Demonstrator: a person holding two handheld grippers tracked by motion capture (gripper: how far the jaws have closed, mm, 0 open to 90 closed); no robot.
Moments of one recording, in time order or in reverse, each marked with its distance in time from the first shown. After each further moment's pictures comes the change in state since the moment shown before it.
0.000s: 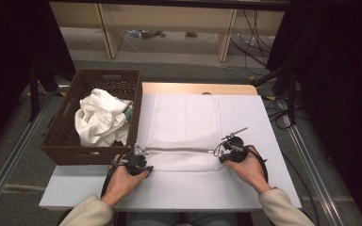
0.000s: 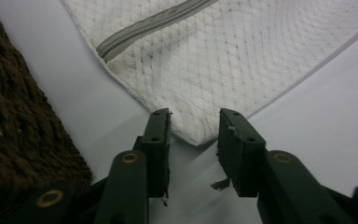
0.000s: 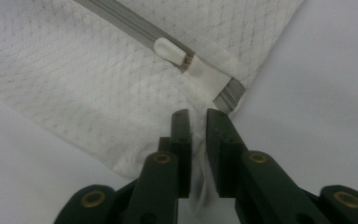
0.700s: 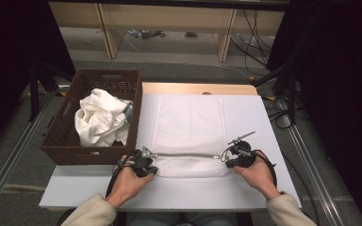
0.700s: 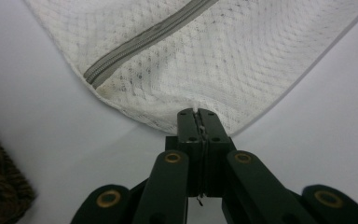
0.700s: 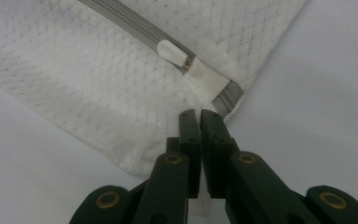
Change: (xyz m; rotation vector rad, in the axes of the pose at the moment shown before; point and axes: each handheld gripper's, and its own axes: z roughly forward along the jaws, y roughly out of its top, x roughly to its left) left arm -0.023 0.008 -0.002 0.039 -0.087 0.048; right arm -0.004 -0.020 -0.018 0.024 0.011 -0.013
